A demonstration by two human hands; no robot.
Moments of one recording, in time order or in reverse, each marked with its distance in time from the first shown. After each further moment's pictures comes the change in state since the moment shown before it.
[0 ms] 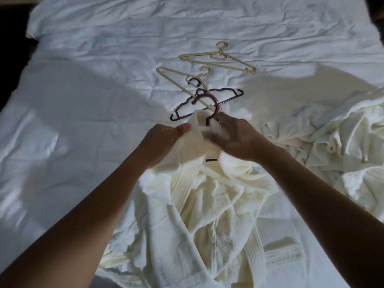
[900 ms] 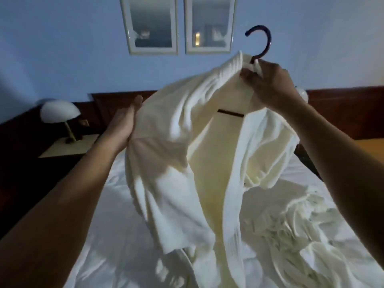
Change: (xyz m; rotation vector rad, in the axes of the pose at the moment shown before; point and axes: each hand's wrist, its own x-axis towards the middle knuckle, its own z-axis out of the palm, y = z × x) left_hand -0.161 0.320 -0.310 -0.238 0.450 0.435; right_hand -0.102 -0.333 -0.384 -0.071 0.962 -0.082
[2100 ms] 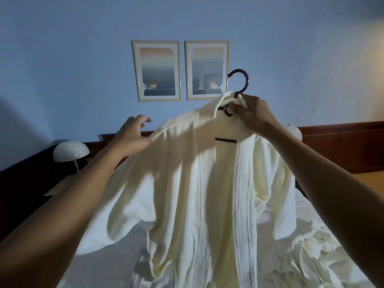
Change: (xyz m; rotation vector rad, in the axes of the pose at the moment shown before) left_hand 0.000 0.062 -0.047 0.551 -0.043 0.408; right_hand 0.008 -0.031 -0.033 0.105 0.007 -0.148
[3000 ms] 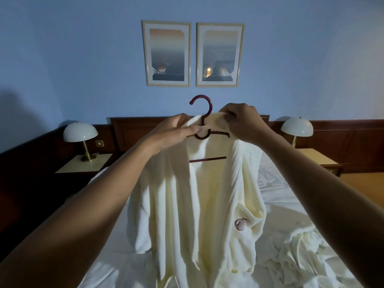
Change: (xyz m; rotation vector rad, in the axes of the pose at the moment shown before) left_hand -0.025 0.066 0.056 -0.440 -0.237 0.083; right_hand -0.028 0.003 0.043 -0.179 -0.215 -0.134
